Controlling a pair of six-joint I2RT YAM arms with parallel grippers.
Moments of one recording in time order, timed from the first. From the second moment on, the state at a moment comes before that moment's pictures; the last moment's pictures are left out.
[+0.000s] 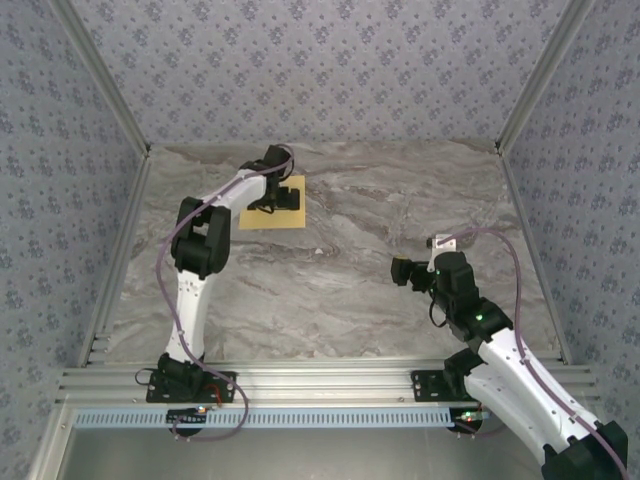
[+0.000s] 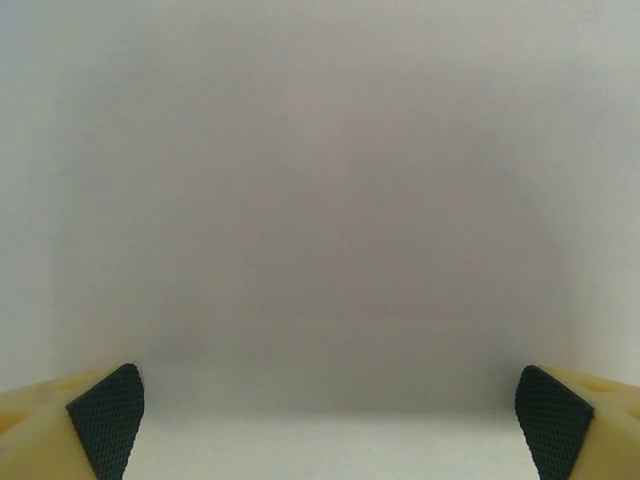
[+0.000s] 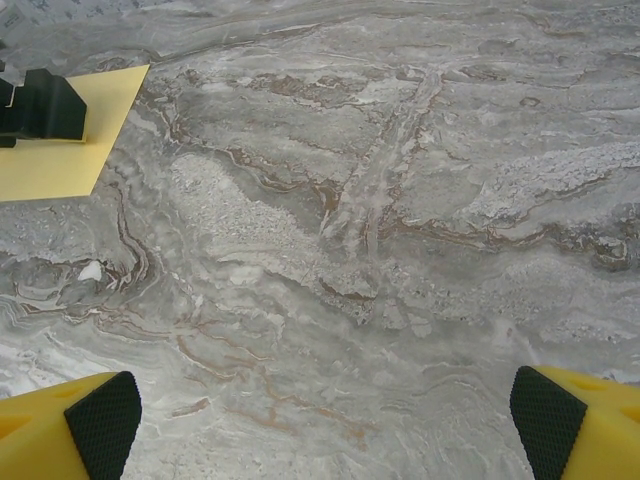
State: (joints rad) left arm -0.39 2.33 1.87 -0.73 -0.13 -0.35; right arm 0.44 0.64 0.44 -0.34 0.18 0.33
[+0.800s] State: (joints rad) left arm -0.85 1.90 1.11 -0.33 -0.36 -0.72; right arm 0.46 0.64 0.42 -0.34 0.19 0.38
